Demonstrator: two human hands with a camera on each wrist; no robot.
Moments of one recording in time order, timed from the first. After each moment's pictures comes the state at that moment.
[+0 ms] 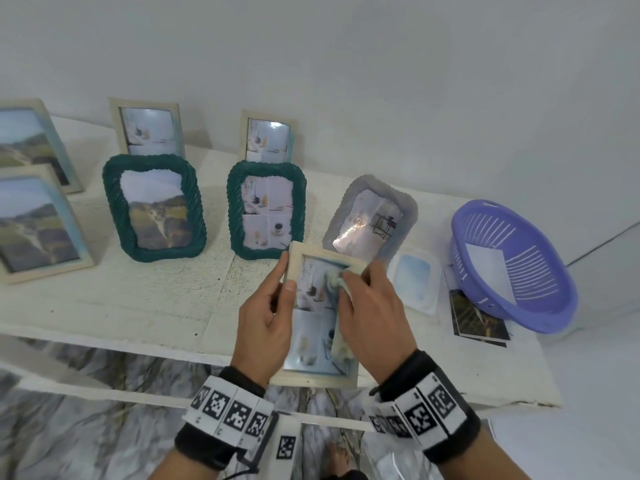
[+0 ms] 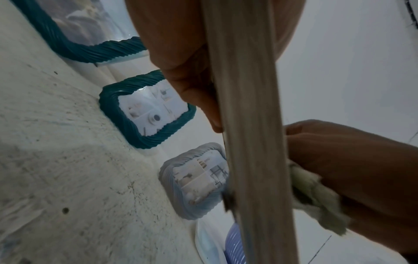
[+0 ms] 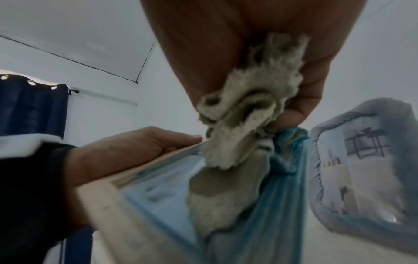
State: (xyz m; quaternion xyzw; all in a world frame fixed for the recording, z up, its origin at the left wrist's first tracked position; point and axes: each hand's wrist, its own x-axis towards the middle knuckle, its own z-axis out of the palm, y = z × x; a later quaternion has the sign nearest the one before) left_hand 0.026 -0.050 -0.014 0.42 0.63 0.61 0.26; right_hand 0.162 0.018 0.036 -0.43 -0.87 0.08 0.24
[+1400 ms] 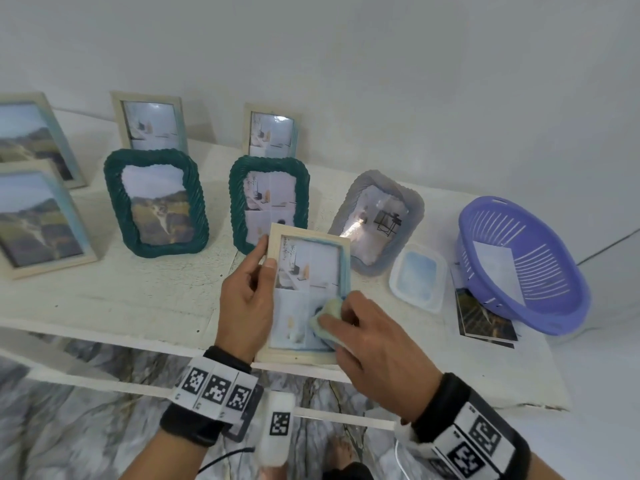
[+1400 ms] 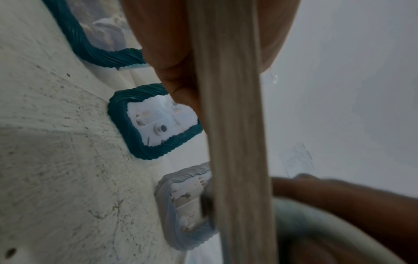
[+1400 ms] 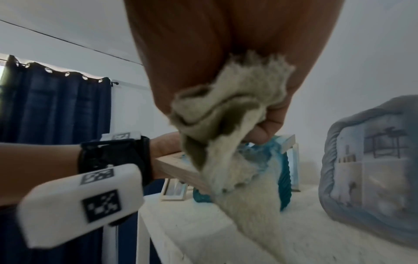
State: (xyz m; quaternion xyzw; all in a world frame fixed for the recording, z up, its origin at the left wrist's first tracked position) left_hand 0.002 -0.038 0.008 0.34 0.64 0.64 0.27; right_hand 0.192 0.001 0.043 -0.24 -0.96 0.12 0.10
